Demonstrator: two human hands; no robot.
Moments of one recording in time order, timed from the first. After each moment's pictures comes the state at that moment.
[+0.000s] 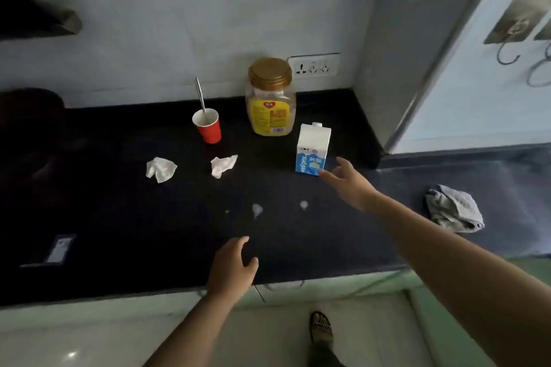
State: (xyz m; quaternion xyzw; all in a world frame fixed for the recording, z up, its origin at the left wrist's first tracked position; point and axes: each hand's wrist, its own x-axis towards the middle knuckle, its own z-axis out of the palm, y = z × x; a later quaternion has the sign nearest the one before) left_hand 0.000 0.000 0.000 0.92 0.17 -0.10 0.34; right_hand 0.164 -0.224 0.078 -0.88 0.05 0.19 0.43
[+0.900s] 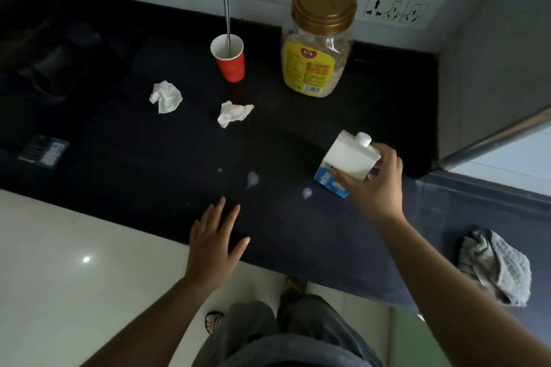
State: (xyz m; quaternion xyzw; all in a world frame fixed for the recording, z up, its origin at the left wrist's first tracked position) left_hand -0.003 -0.034 -0.039 0.95 0.22 -0.09 0.18; right_hand 0.207 -0.247 0.032 -0.86 -0.02 0.08 0.50
